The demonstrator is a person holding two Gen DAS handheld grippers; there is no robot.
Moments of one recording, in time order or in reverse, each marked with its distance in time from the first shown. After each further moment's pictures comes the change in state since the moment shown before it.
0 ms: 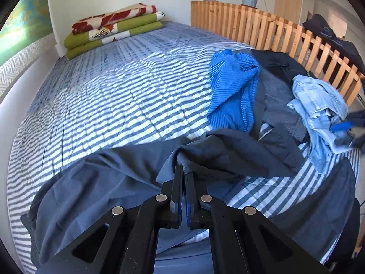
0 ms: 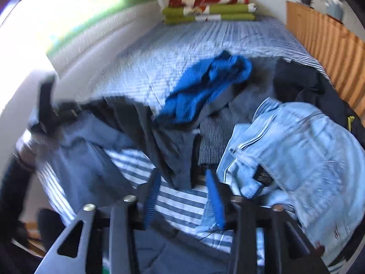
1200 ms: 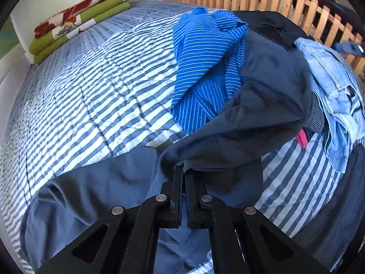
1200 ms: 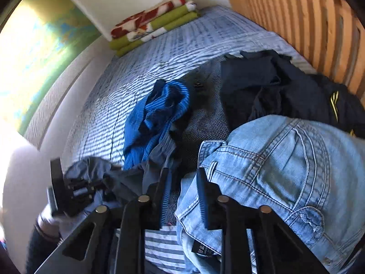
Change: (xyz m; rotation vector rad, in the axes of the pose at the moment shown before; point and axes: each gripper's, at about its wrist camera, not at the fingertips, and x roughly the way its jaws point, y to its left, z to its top) left arm 0.108 -0.060 0.036 0.136 0.150 -0.065; right arm -0.042 -0.126 0.044 0.319 -0.163 -0.019
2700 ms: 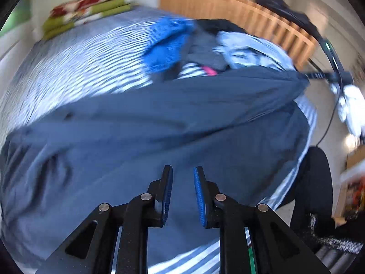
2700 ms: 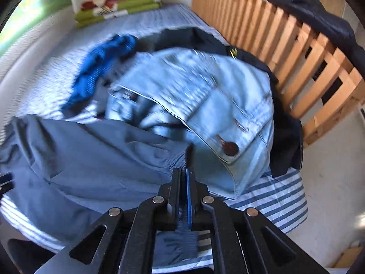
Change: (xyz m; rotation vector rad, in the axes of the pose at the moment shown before) left arm -0.177 -0.054 -0.214 -0.158 -0.078 -0.134; right arm -0.075 -0.012 -0.155 0.044 0.120 -0.497
